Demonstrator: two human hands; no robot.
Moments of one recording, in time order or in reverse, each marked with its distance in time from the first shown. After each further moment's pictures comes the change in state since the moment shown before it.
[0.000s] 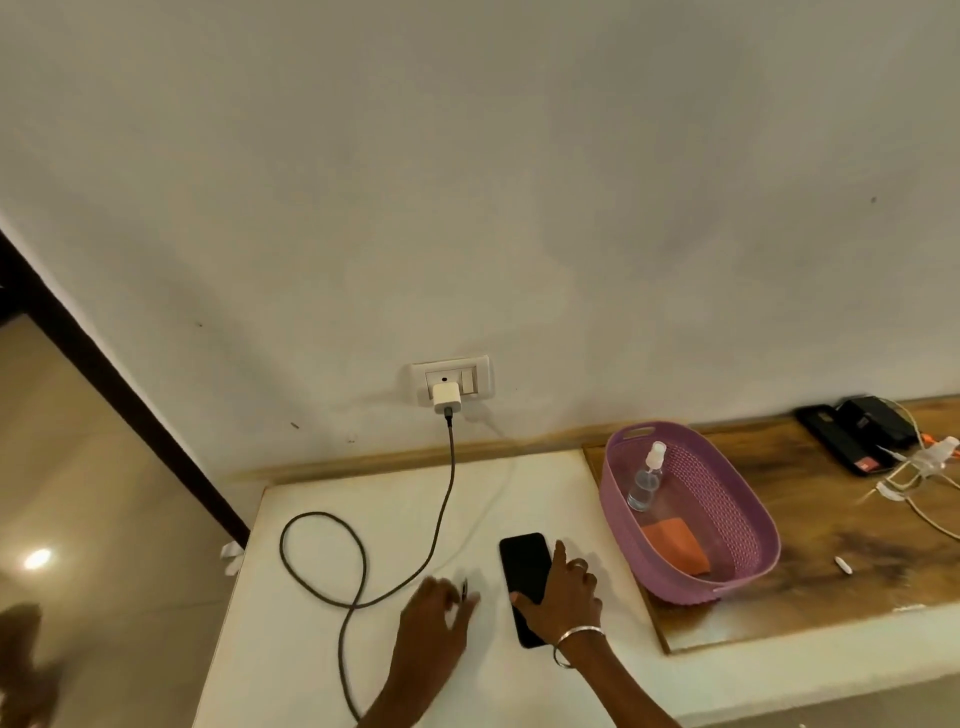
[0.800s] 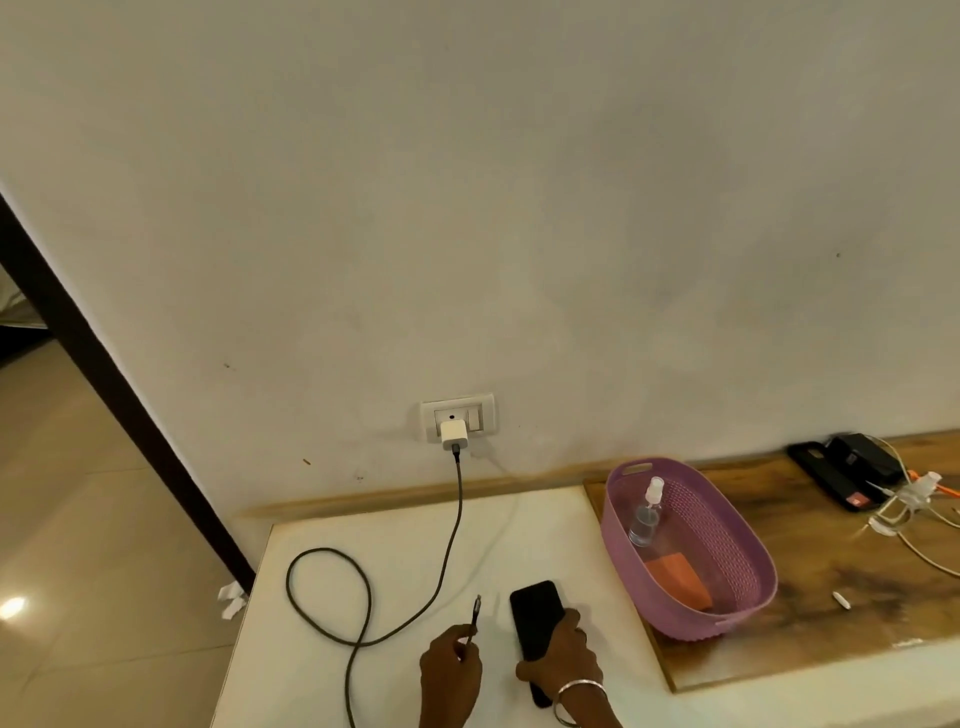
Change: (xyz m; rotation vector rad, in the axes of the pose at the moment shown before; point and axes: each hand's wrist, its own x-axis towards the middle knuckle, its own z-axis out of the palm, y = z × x) left_hand -0.007 0.032 -0.003 -0.289 -0.095 -0.438; right_hand -0.013 -0.006 0.012 0.223 -0.126 0.177
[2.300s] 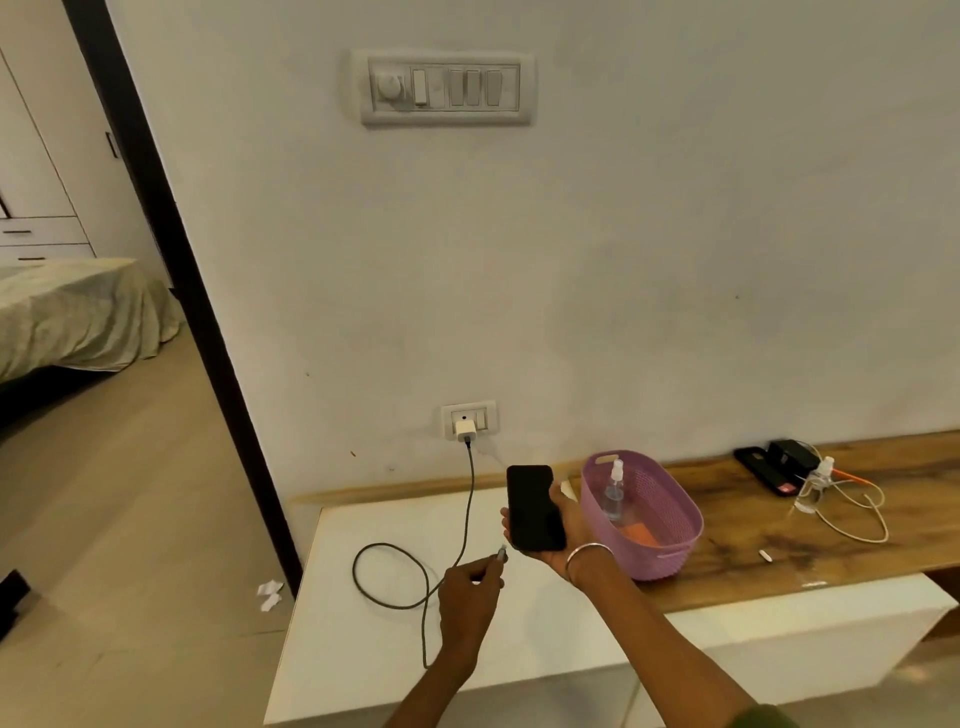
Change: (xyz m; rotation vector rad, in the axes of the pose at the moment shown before) left_hand -0.166 0.068 -0.074 -0.329 0.054 0.188; right_hand -0.173 -0.042 -0.117 1.511 -0.513 -0.168
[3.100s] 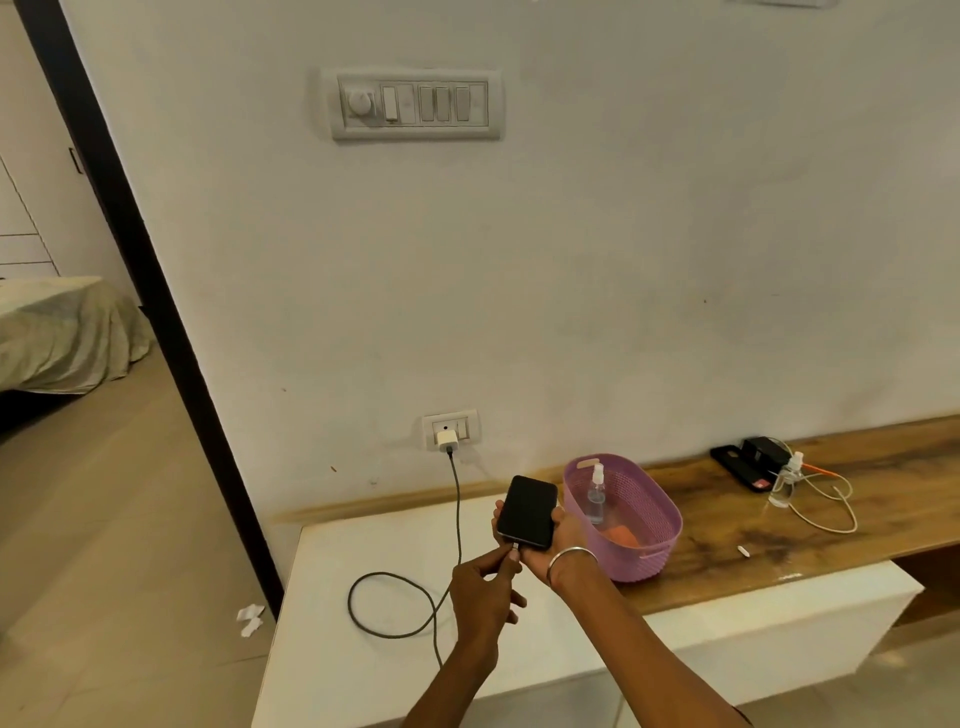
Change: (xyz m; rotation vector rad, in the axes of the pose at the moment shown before) left_hand -0.016 0.027 0.027 -0.167 -0.072 -0.010; right_hand -0.020 0.005 0.013 0.391 0.042 -0.043
